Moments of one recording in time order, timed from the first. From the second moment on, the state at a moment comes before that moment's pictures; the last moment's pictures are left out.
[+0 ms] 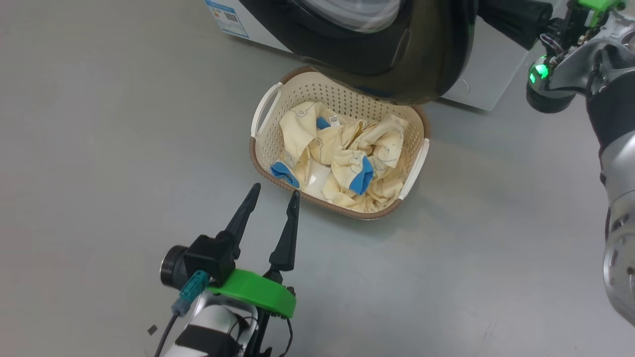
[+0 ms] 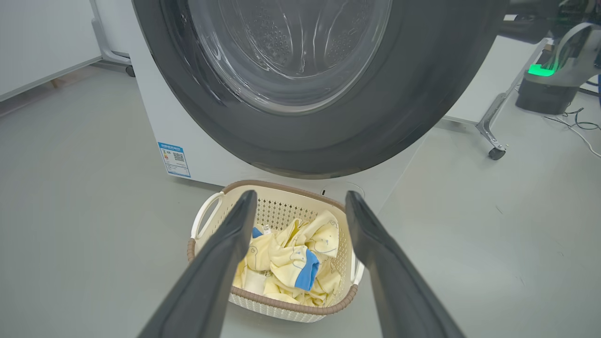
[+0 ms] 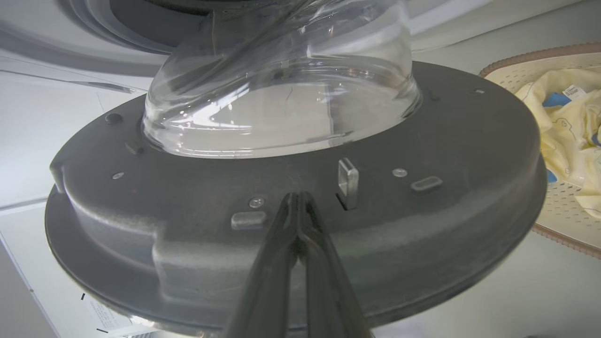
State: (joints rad) left arm -0.32 0.04 -0.49 0.24 -0.33 0.06 -0.25; right arm -1.23 -0.09 -0.23 1.10 1.20 0.13 0.98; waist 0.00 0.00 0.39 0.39
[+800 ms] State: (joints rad) left arm -0.30 0.04 -0.49 0.24 -0.32 0.05 -0.25; right arm -1.06 -0.08 0.23 0.95 1.60 0.13 0.94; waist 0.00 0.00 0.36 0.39
